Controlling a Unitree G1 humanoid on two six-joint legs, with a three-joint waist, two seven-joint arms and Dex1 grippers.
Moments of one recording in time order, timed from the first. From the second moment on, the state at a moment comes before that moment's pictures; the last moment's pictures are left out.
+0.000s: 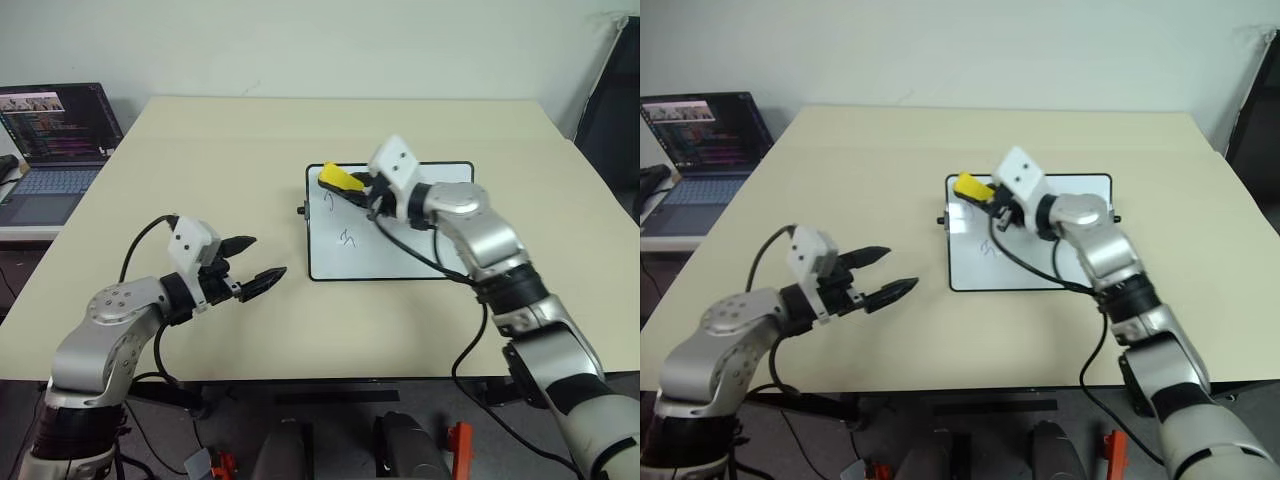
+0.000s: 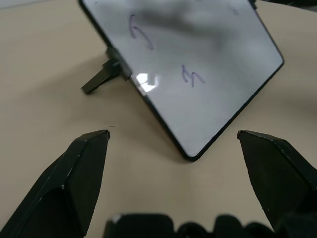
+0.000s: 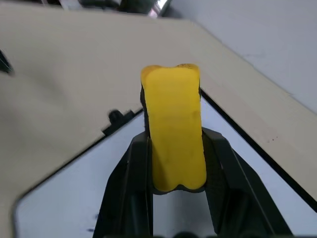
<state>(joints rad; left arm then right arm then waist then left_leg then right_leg) -0.16 0.70 0.18 -0.29 -0.52 0.53 -0.77 -1.00 -0.31 0.33 0.46 0.06 0.21 0.67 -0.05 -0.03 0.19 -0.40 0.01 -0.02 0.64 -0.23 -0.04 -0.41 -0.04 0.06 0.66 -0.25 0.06</state>
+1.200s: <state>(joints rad) -0.18 0.69 0.18 -0.38 -0.53 0.56 -0.73 -1.23 -0.26 0.33 1.03 -0.24 -0.12 0.52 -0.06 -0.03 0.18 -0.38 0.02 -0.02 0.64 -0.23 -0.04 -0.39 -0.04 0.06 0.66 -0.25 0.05</state>
